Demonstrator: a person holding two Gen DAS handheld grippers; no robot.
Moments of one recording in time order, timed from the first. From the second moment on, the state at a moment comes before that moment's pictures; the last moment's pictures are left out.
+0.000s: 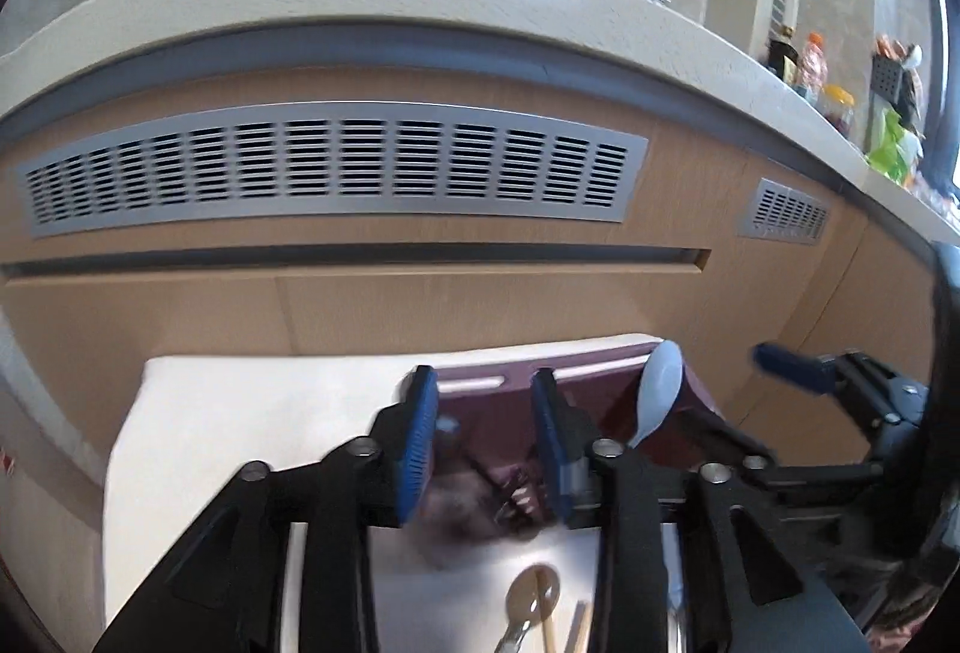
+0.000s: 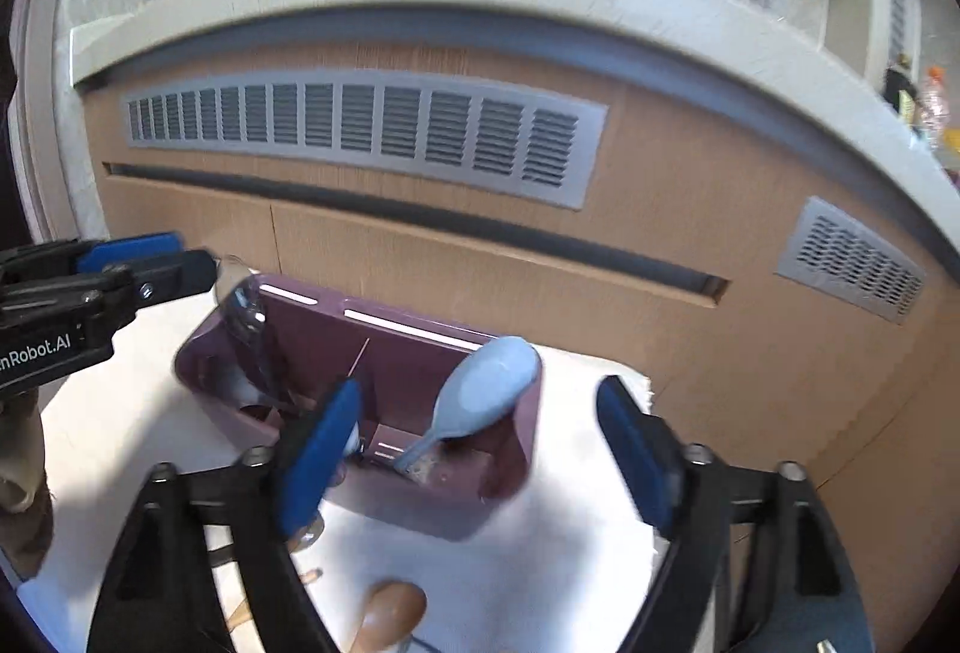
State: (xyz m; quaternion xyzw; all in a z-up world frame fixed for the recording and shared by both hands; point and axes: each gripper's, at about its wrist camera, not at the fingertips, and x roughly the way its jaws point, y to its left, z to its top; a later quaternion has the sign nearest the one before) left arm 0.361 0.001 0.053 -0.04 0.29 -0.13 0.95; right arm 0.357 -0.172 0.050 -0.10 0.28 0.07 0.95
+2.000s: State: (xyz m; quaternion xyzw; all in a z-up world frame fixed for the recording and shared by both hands) left arm 0.269 -0.062 -0.055 0.08 0.45 -0.21 0.86; right arm 0.204 -0.228 -0.048 0.01 0.35 0.05 0.93
